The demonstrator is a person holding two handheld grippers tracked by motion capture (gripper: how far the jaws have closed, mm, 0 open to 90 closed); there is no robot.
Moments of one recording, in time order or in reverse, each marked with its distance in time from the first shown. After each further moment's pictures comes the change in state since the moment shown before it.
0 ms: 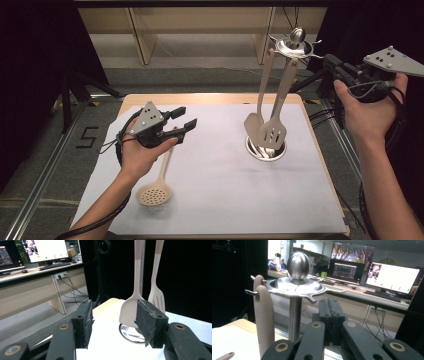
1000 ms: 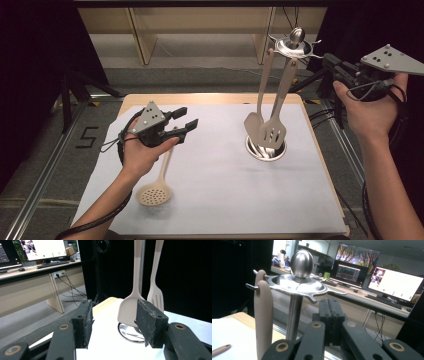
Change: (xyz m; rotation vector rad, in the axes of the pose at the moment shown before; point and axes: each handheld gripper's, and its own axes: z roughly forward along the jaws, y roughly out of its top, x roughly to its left) left arm 0.002 -0.004 0.004 0.005 -0.007 -0.016; right arm -0.003 0.001 0.002 0.007 0.027 -0.073
